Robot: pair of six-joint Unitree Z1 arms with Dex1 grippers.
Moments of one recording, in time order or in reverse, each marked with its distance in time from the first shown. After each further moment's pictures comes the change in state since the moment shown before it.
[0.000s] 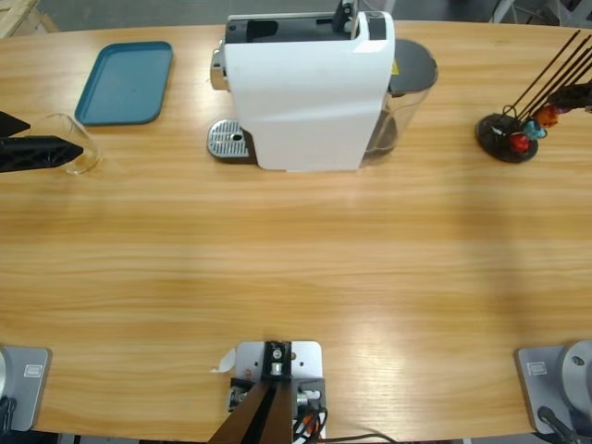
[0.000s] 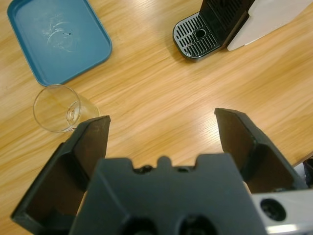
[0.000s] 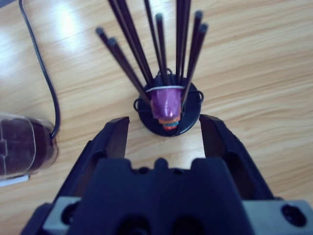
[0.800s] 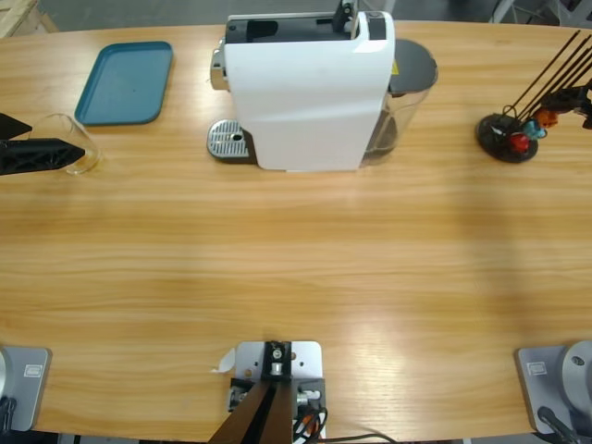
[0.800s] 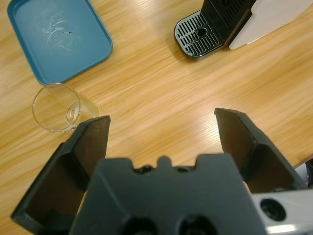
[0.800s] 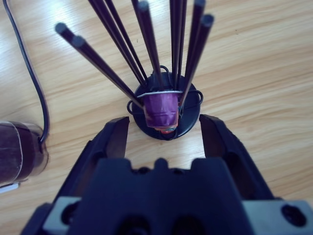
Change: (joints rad) arm 0 0.000 0.000 0.014 -0.016 0.004 0.000; arm 1 -0.013 0.065 0.002 -0.031 0.002 0.000
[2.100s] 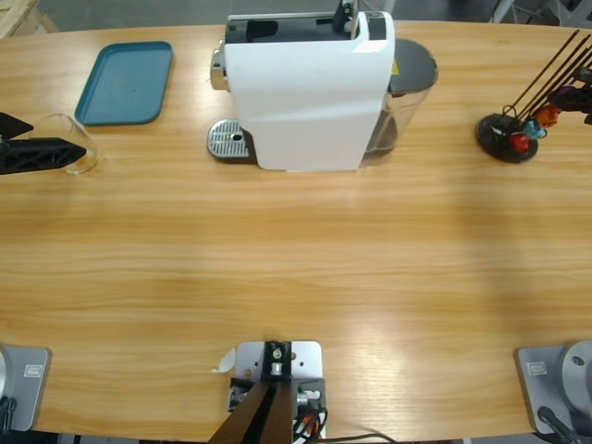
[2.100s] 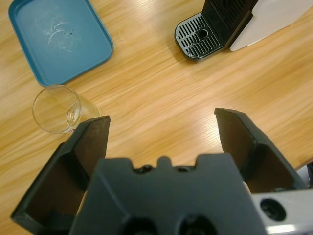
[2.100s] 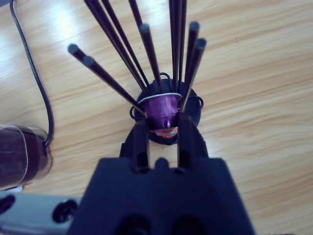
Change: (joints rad) arm 0 0.000 0.000 0.015 -0.022 0.004 0.000; arm 1 -0.005 -0.012 0.002 -0.021 0.005 -0.010
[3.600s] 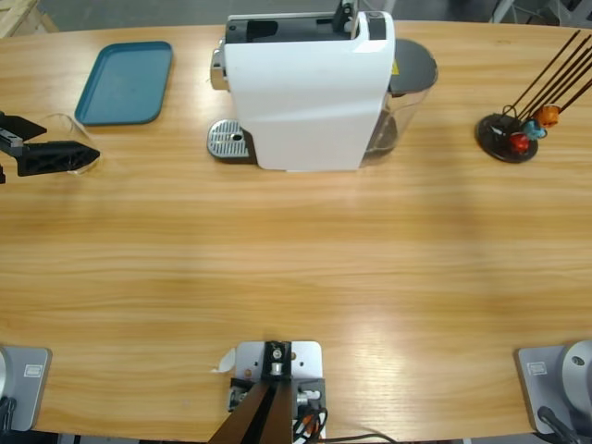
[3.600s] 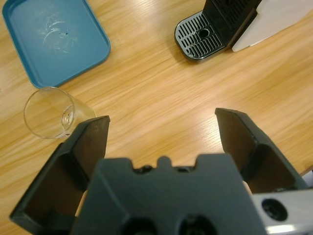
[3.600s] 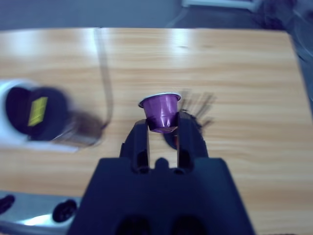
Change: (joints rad) arm 0 0.000 0.026 0.045 -0.075 0.000 0.000; arm 1 0.201 -0.158 -0.538 0.566 0.021 -0.223
